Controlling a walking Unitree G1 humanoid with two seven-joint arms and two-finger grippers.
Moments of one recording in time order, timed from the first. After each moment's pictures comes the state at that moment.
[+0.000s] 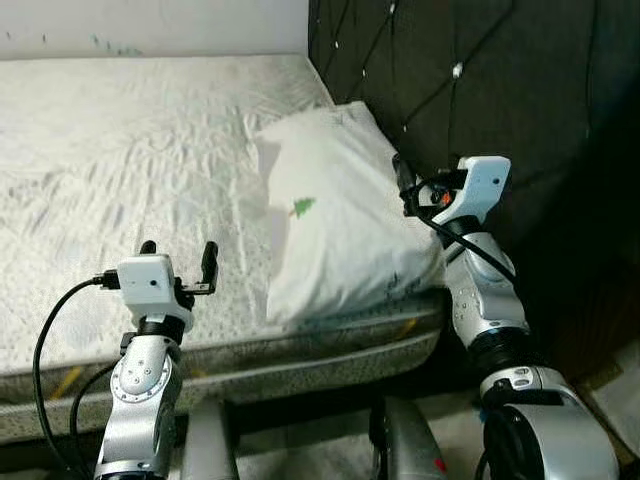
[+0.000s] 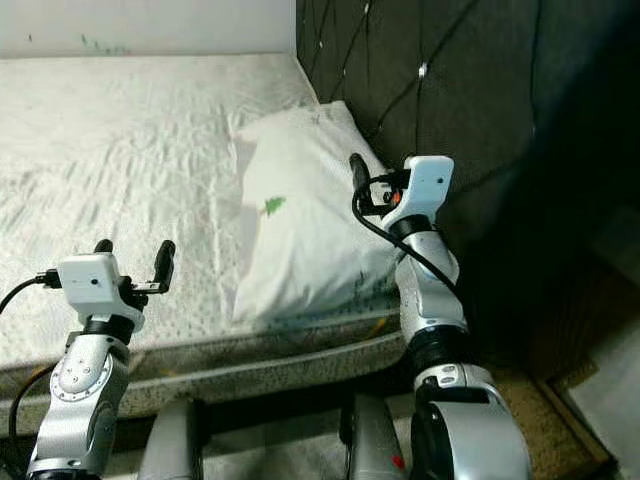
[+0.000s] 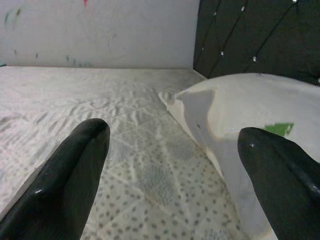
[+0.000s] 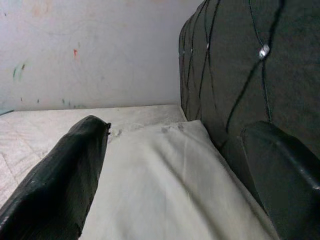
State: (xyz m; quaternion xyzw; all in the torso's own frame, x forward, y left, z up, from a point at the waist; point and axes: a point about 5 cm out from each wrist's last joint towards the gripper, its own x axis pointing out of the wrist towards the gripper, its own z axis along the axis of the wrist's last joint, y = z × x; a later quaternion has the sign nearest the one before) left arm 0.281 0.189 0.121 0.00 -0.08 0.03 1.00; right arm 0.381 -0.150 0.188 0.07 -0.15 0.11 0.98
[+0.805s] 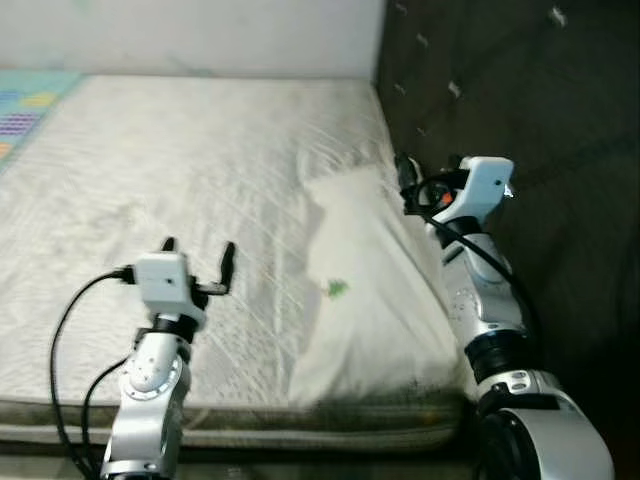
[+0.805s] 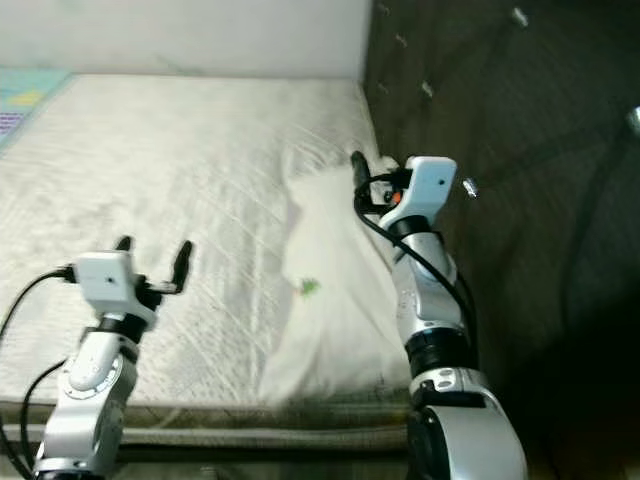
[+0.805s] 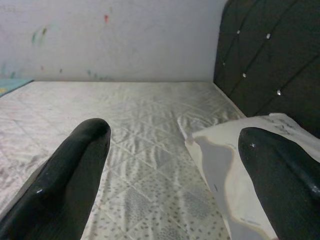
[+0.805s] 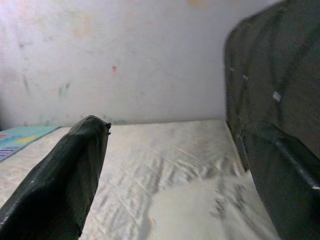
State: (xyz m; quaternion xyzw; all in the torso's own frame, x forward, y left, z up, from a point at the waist) left arm 0.282 0.171 0.123 0.00 -0.08 -0.04 1.00; right arm 0.379 -0.149 0.188 0.08 -0.15 0.10 0.98
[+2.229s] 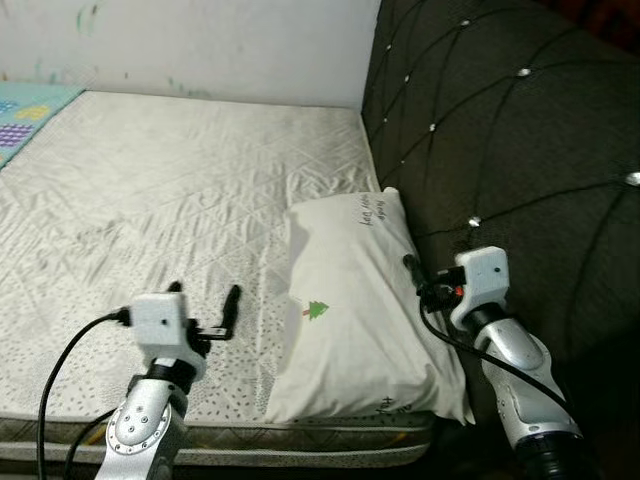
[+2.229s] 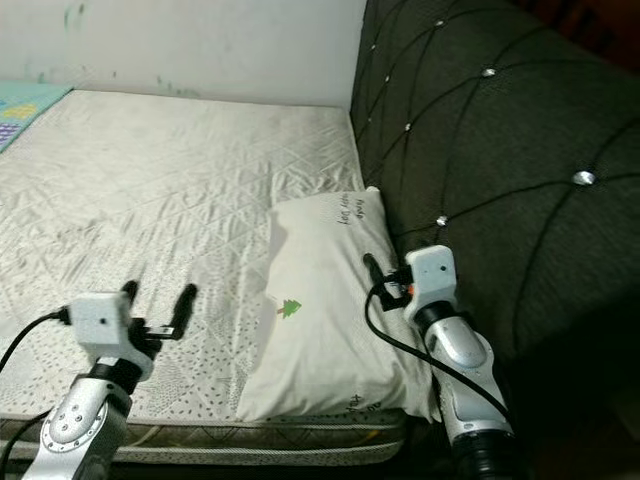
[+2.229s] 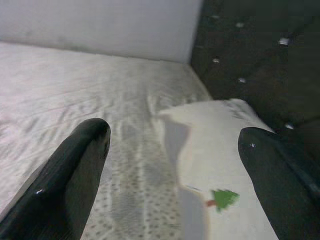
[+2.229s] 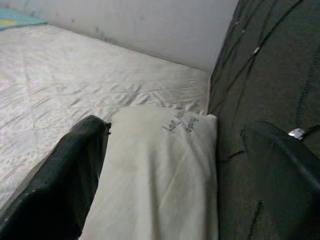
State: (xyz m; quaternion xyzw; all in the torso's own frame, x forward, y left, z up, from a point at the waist) left arm 0.234 0.167 0.109 -0.04 0.00 -0.06 1.00; right arm 0.314 -0.180 0.108 -0.08 -0.01 0.15 0.99
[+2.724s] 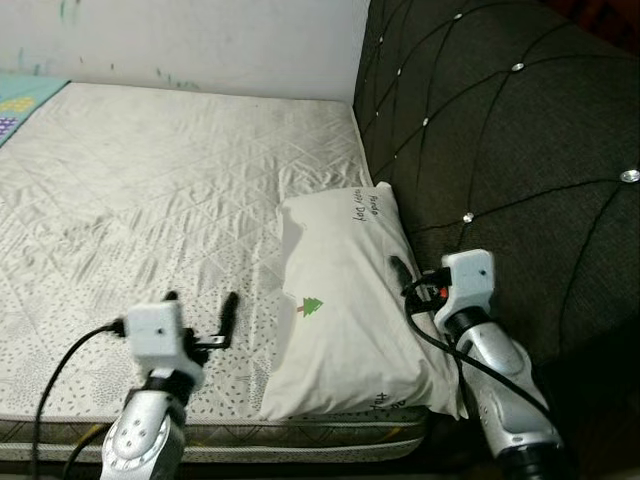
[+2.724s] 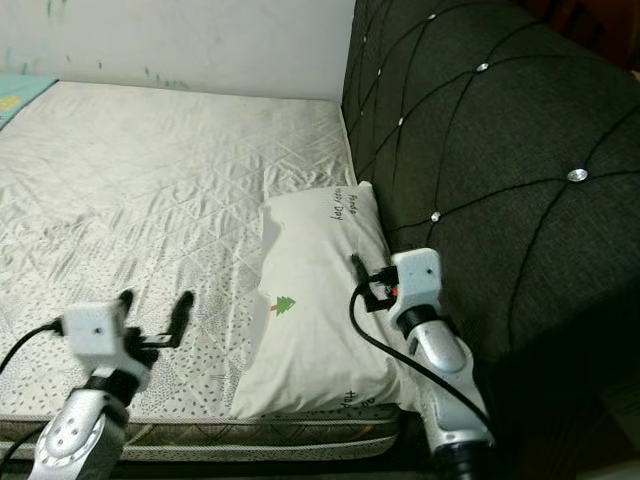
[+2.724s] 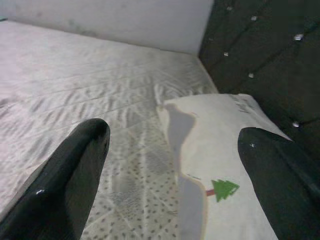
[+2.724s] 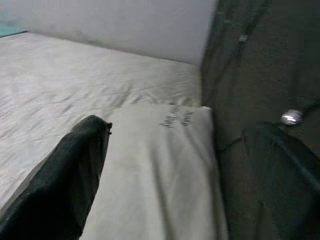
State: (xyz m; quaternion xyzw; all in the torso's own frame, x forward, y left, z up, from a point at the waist) left arm 0.219 0.169 0.106 -0.06 0.01 -0.02 1.00; right arm 0.303 -0.166 0.109 -0.03 -0.02 0.08 1.00
